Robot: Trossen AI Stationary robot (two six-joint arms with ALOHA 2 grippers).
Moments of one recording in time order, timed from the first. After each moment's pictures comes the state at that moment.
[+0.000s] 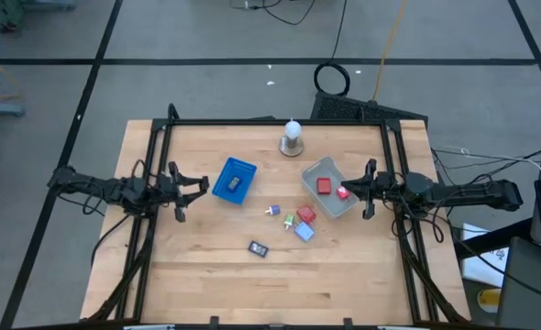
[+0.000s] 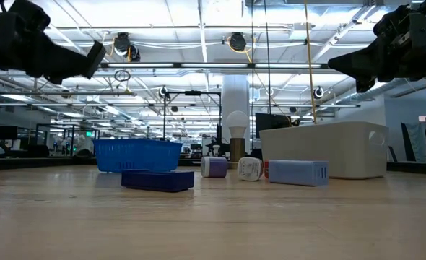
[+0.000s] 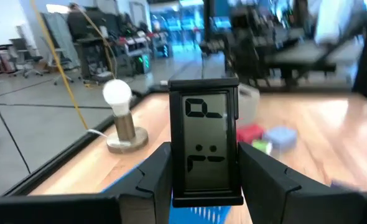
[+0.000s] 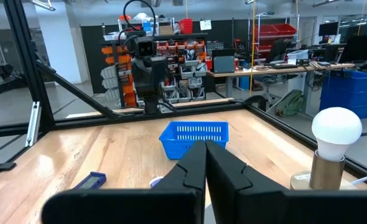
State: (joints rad) left arm -0.24 0.09 0.08 -0.01 -0.47 0.03; right arm 0.00 0.24 0.02 0.29 0.16 0.06
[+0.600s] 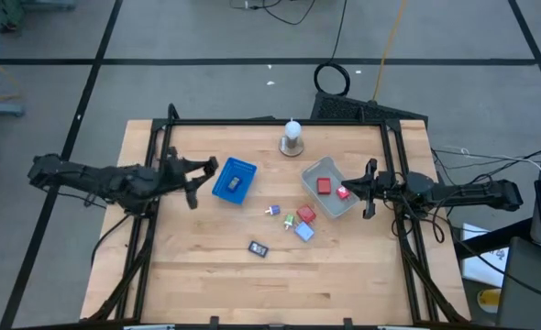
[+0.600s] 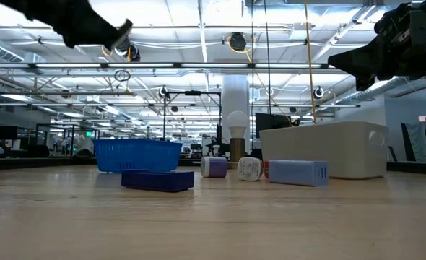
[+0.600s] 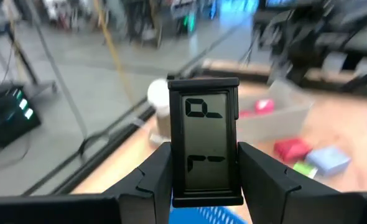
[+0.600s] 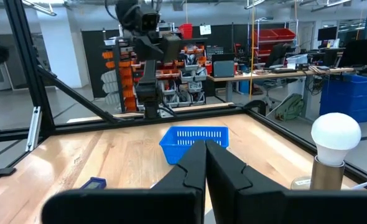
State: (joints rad) left arm -0.17 0.63 0.55 -0.19 -0.62 -0.11; right arm 0.00 0.24 0.01 0.31 0.16 0.06
